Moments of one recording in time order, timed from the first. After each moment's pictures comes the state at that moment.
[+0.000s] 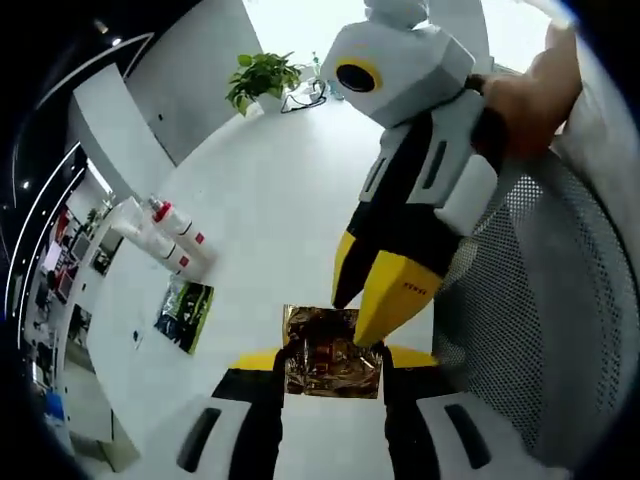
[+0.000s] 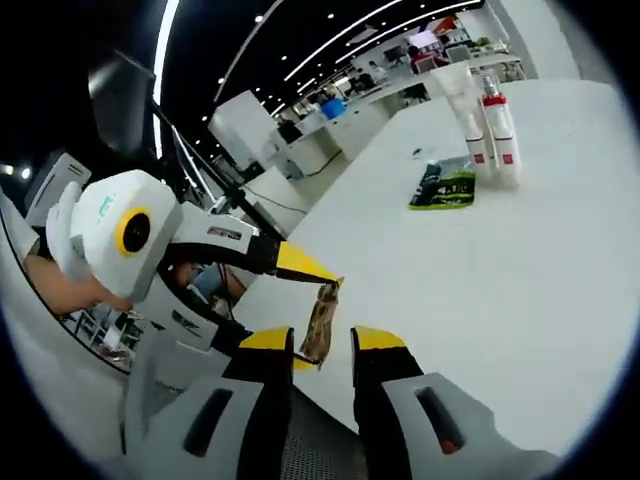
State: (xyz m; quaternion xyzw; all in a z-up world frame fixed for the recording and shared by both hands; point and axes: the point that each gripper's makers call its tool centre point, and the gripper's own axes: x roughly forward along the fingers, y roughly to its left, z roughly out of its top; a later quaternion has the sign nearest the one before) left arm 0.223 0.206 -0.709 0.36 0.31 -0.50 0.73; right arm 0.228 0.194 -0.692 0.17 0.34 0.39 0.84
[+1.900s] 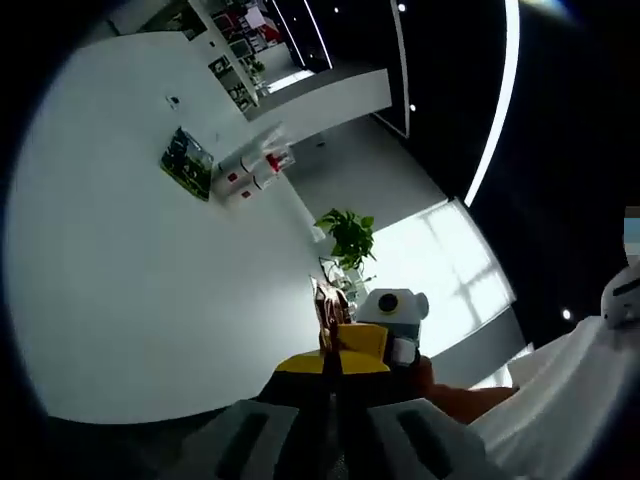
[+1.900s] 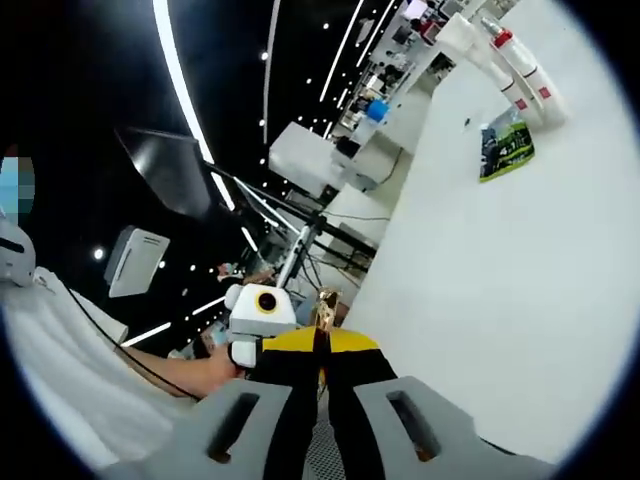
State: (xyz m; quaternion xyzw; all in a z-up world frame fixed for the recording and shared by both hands) left arm 0.177 0.210 -0.655 -0.46 0.35 -0.42 0.70; right arm 0.199 0.219 -0.640 0.37 0.32 0.49 0.72
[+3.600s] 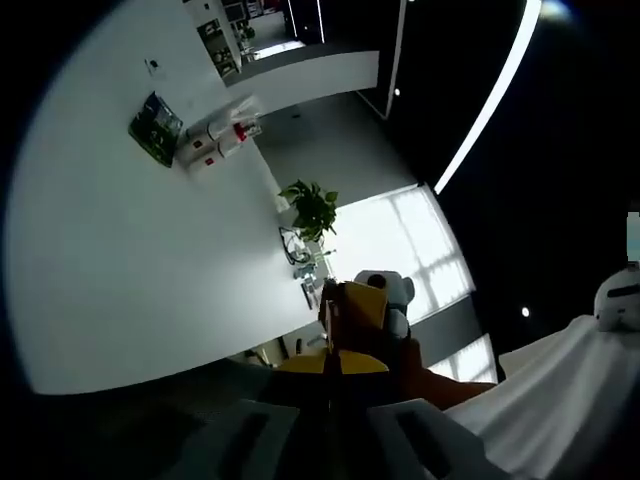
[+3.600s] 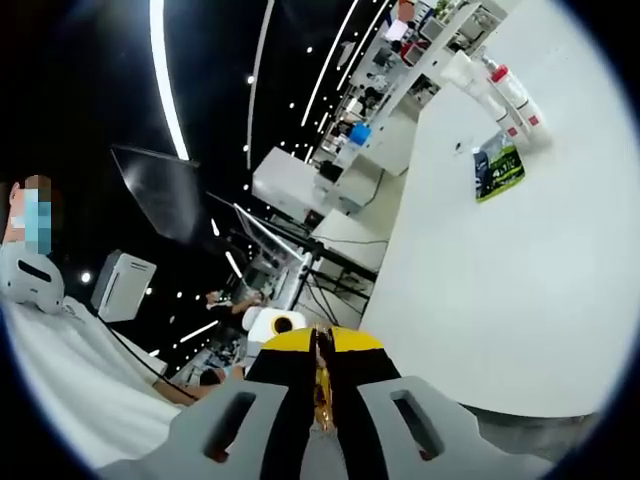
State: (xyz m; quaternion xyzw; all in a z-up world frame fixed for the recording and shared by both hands) left arm 0.147 0.211 -0.620 -0.47 0.38 -0.50 0.62; right arm 0.191 0.224 -0.595 0.39 0.30 0.45 0.75
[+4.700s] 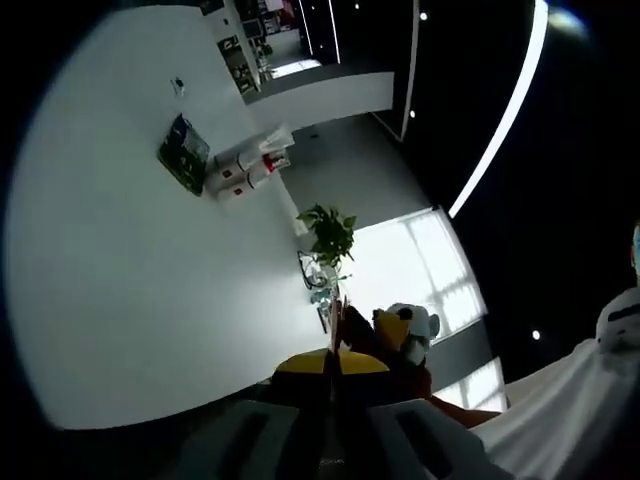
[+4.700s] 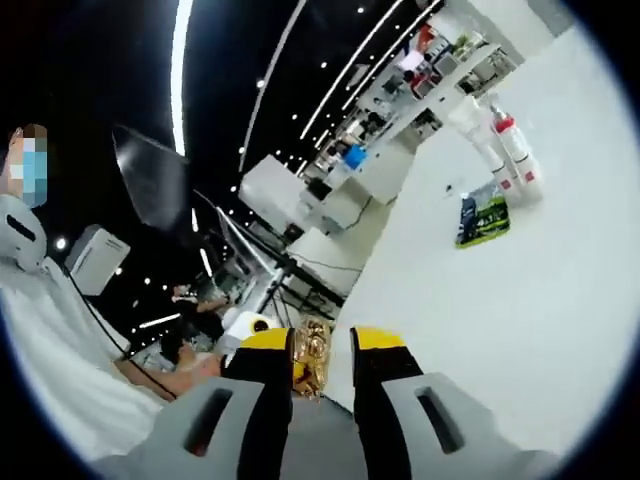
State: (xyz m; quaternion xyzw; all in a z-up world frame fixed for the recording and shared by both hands) left arm 0.198 0.241 -0.637 -0.49 0.36 -0.45 0.65; right arm 0.229 0.186 -0.612 0.22 0.24 0.39 0.86
